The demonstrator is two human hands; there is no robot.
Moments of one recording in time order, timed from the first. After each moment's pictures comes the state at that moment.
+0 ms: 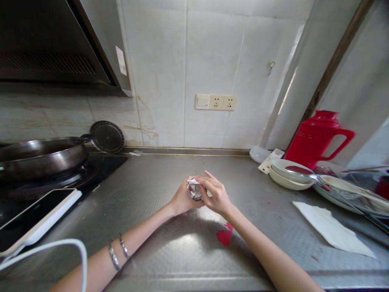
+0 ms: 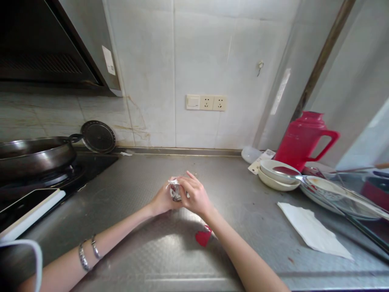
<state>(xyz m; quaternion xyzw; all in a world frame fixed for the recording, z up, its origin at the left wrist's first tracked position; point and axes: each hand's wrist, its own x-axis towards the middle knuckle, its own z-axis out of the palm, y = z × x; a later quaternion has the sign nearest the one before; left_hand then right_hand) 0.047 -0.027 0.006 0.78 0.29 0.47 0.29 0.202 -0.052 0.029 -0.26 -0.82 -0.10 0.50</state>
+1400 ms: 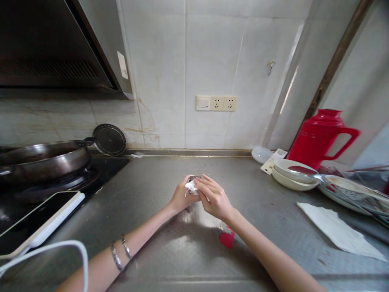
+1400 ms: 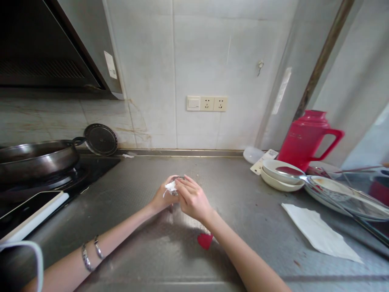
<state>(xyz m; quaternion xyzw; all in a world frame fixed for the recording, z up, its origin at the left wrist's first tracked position) 0.041 -0.018 0.001 0.71 0.36 0.47 0.38 0.199 -0.055 0.025 -0.23 -0.83 -0.15 0.48</state>
